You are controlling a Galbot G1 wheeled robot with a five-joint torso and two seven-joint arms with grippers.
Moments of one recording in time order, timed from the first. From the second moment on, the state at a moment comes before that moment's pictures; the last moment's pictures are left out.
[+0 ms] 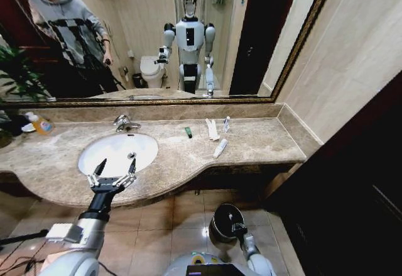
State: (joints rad) left arm 1.84 -1.36 -0.82 -2.47 -0.37 0.04 0.05; right arm -1.32 1.52 0.57 1.01 -0.18 0.21 -0.14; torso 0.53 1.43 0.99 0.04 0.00
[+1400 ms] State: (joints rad) left arm 1.84 -1.36 -0.82 -2.47 -0.37 0.04 0.05; right arm -1.28 1.54 0.60 0.85 -0.26 0.28 -0.14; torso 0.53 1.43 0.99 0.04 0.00
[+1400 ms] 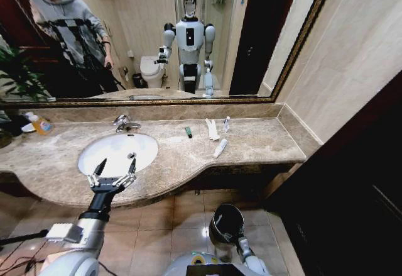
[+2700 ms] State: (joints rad) left arm 1.84 -1.36 -0.82 -2.47 -0.37 0.04 0.05; right arm -1.62 1.54 0.35 2.17 -0.14 0.04 0.09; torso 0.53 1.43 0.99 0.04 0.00
